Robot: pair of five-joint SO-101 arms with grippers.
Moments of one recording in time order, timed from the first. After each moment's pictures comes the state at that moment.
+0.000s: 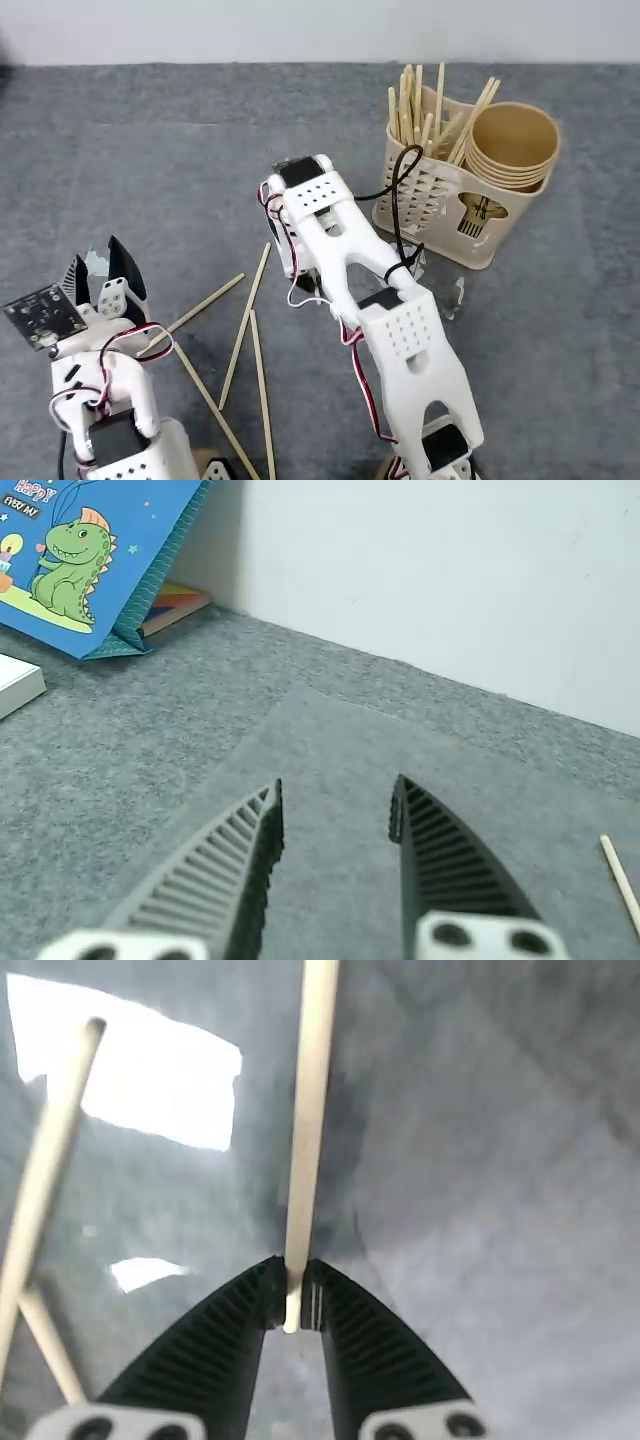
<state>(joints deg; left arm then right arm) -25.0 -103.2 90.9 40.2 15.3 -31.4 47.0 -36.4 100.3 -12.0</state>
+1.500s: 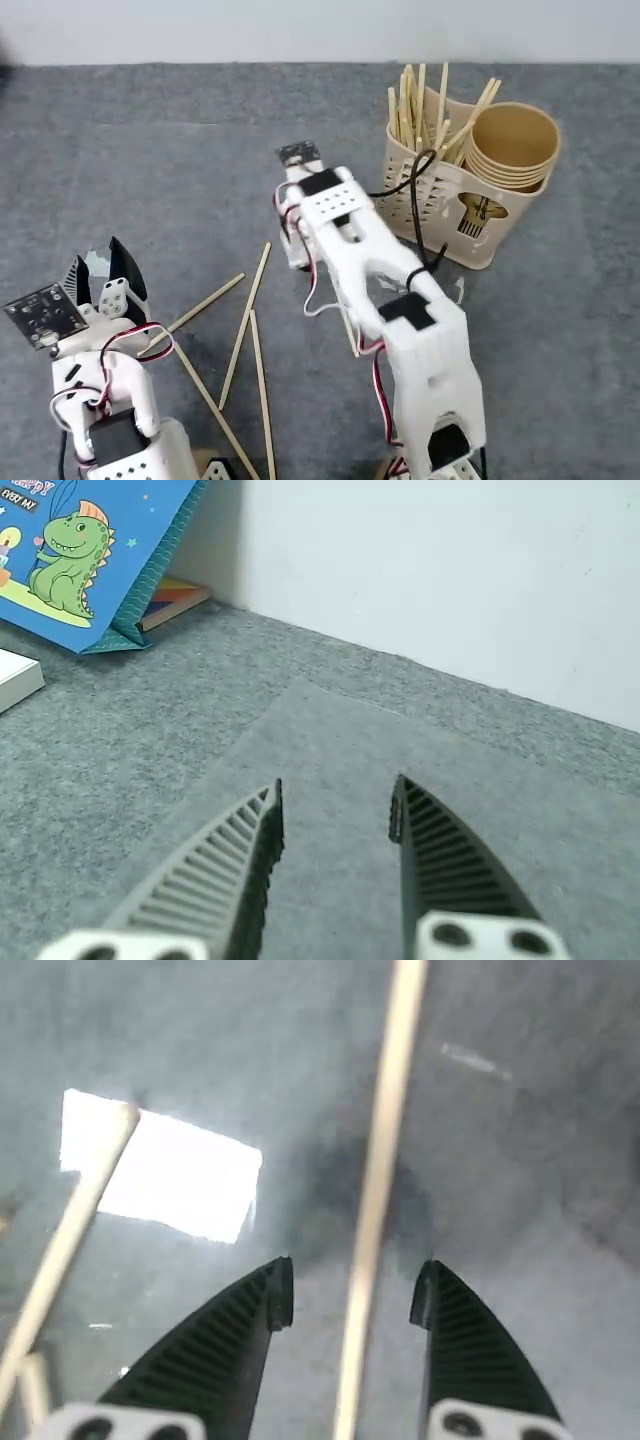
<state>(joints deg) -25.0 -103.2 91.0 40.1 15.3 -28.1 37.1 -18.1 76.1 -8.4</state>
